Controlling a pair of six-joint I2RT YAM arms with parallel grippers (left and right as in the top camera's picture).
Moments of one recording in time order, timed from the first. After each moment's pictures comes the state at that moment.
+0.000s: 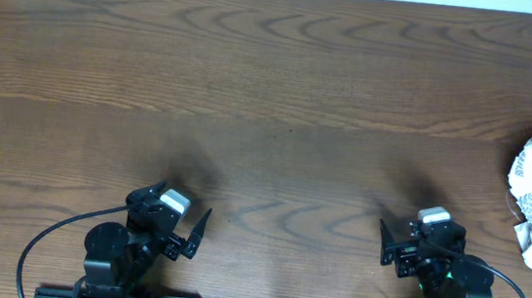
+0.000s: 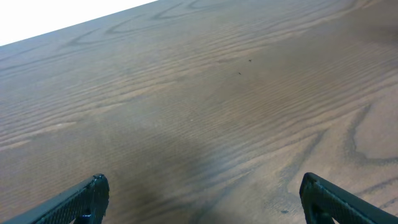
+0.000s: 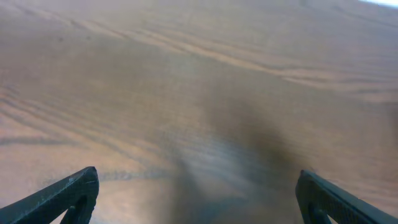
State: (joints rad) left arm -0.04 0.01 0.16 -0.60 0.38 0.26; right arm 0.00 0.01 0.16 -0.63 -0.18 -0.16
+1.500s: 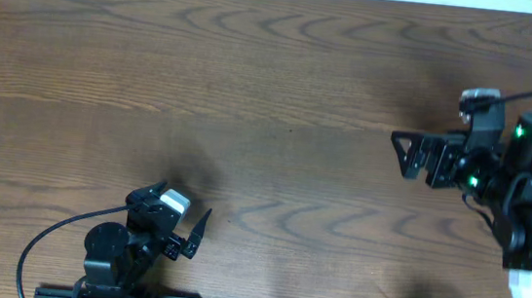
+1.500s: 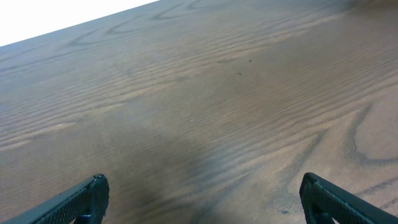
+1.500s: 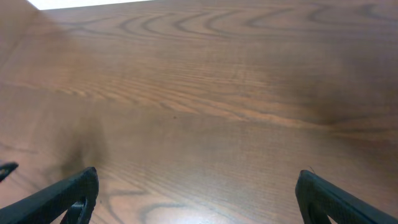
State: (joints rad) left arm -0.04 0.01 0.16 -0.59 0.38 0.26; right arm 0.00 1.06 1.21 -0.90 -0.39 0.12
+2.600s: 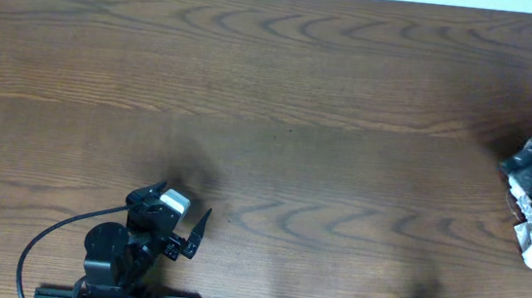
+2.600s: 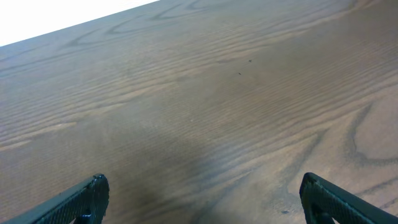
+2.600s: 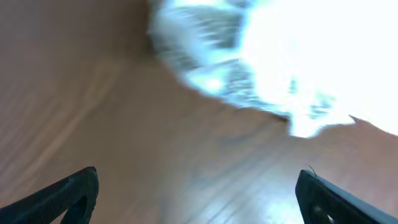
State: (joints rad) left arm -0.04 0.01 0.16 -0.59 0.38 0.26; right arm -0.47 1.25 1.23 -1.09 0.12 0.46
